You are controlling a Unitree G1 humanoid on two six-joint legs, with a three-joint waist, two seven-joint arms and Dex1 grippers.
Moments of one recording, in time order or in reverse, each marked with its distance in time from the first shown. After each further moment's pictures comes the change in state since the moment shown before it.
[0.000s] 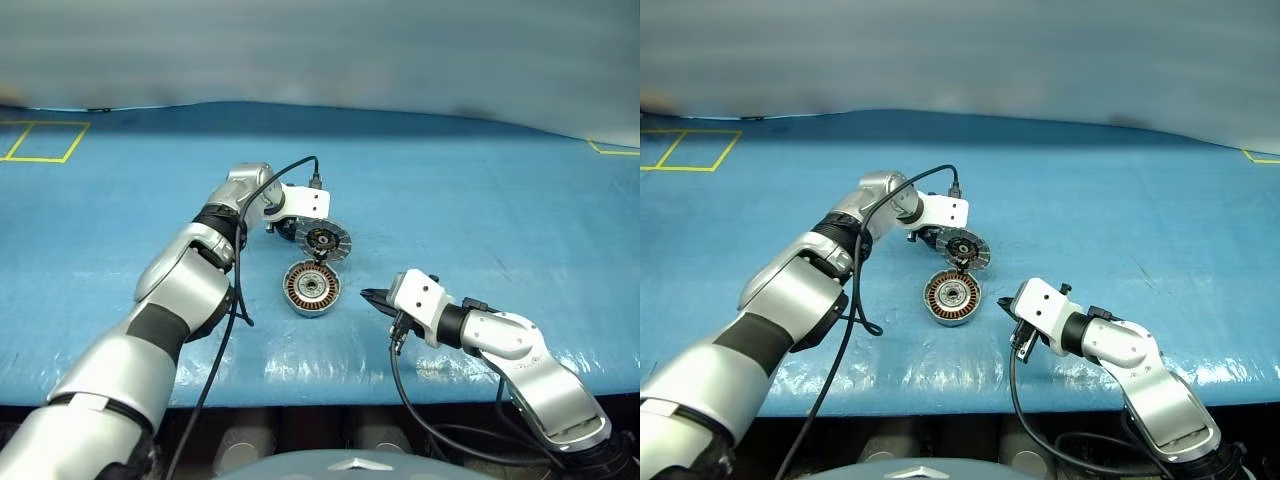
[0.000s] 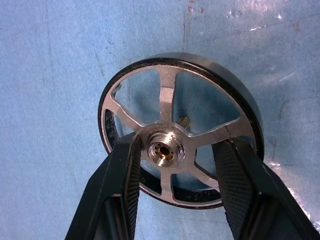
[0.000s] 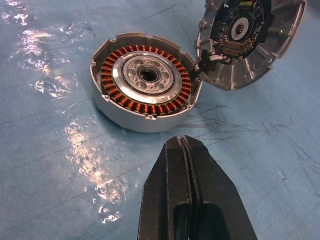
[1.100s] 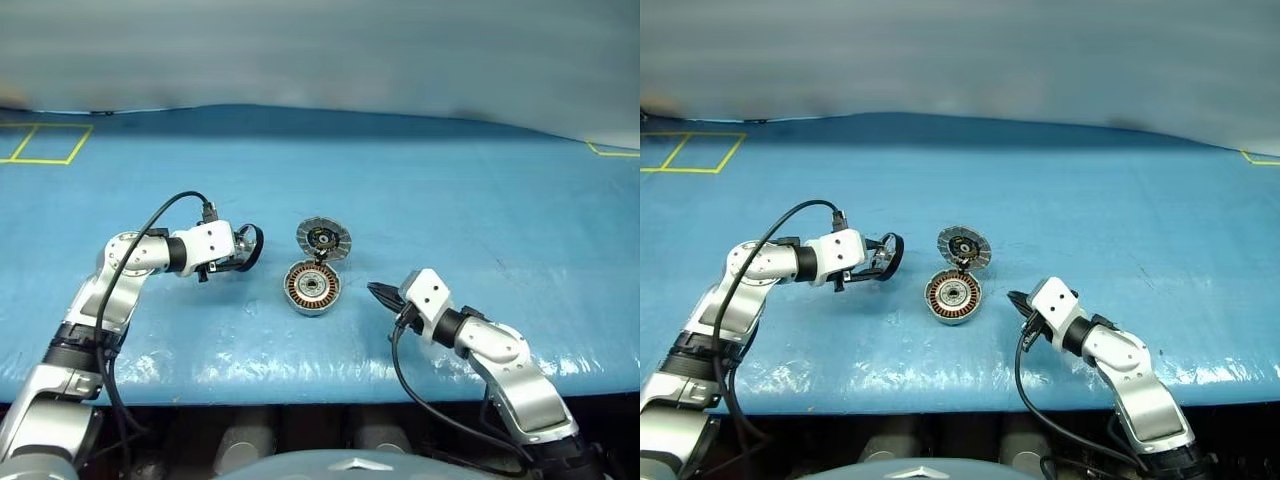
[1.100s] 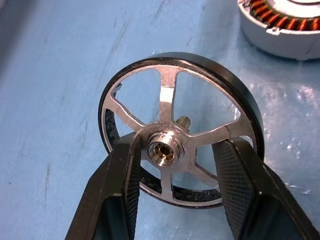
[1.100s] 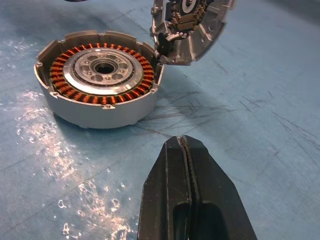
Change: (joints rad) left arm 0.868 0.486 0.431 -1.114 -0.493 0.071 -0.084; right arm 0.045 0.174 -0.052 0.310 0.025 -0.298 -0.007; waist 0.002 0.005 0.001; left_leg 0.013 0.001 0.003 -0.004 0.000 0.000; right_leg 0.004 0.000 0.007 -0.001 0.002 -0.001
